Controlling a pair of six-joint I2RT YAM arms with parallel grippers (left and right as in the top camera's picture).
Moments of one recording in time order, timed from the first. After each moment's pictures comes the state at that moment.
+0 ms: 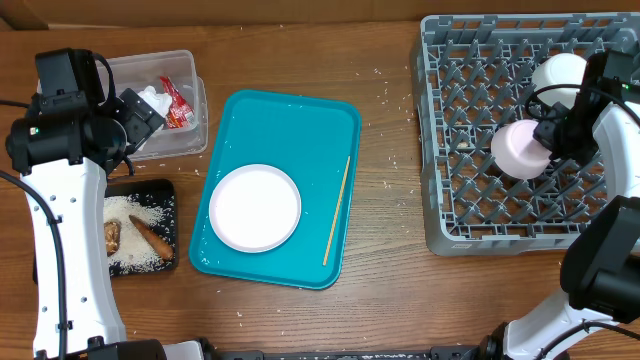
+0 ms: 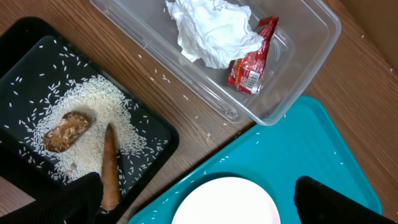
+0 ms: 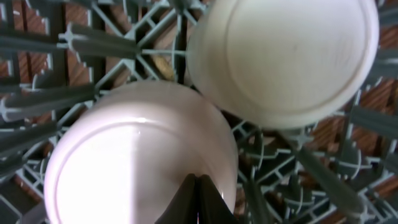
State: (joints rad) left arm 0.22 1.51 1.59 -1.15 -0.11 -0.63; right arm -0.33 1.89 1.56 -1.01 0.03 0.38
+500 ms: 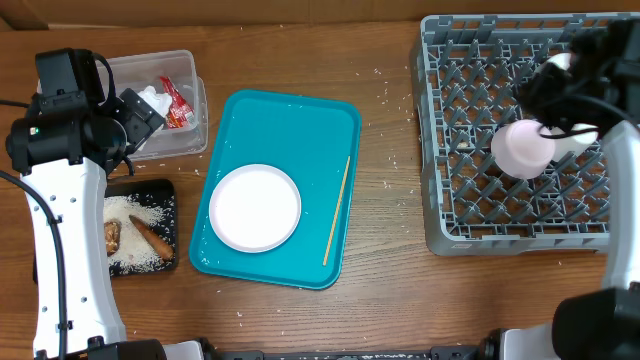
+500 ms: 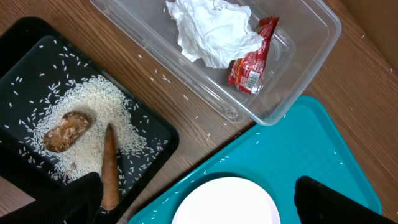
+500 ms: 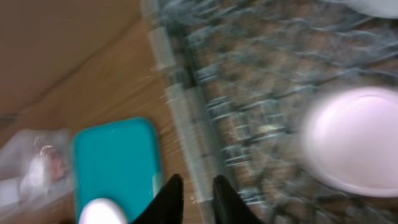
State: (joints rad) left arm 0.22 1.51 1.59 -1.15 -0.11 -0.63; right arm -0.18 1.62 1.65 -1.01 -0.42 0.34
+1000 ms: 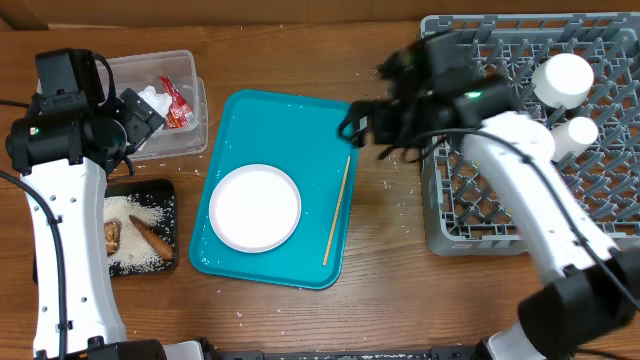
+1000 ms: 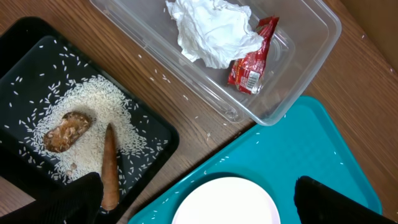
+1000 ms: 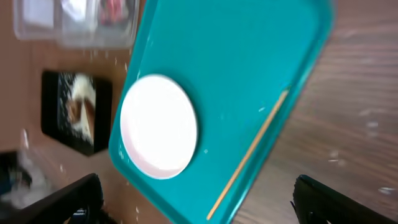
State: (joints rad) left arm 0.22 1.51 1.59 -1.15 -0.11 -0.63; right arm 0.39 1.75 1.64 -1.00 -0.46 0.31
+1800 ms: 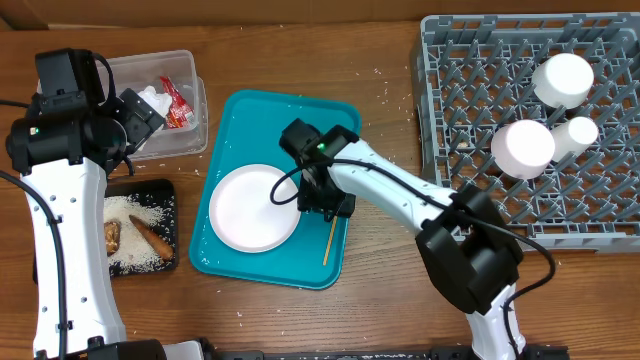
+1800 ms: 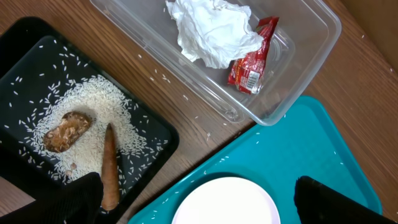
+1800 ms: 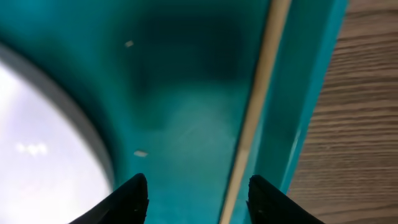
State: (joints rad) left arm 0.22 1.51 1.59 -1.15 -0.11 -0.63; right arm 0.75 2.12 1.64 -1.06 -0.07 0.89
